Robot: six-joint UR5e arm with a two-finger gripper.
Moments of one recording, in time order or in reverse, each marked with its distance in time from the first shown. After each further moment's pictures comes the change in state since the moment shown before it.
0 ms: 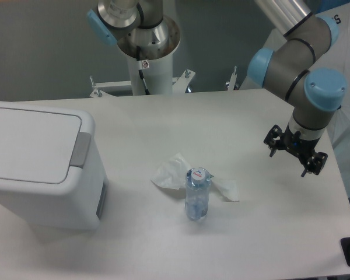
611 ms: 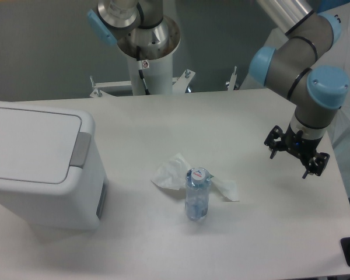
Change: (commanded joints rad) arm -0.014 0.012 0.025 -0.028 -0.078 -0.113
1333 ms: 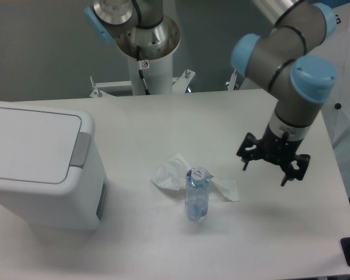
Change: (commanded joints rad) arm -0.133 0.104 0.069 -0.101 -0.138 -0.432
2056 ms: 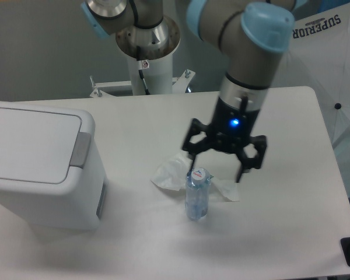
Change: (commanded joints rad) arm -0.104 0.137 0.021 0.043 -0.373 -0.439
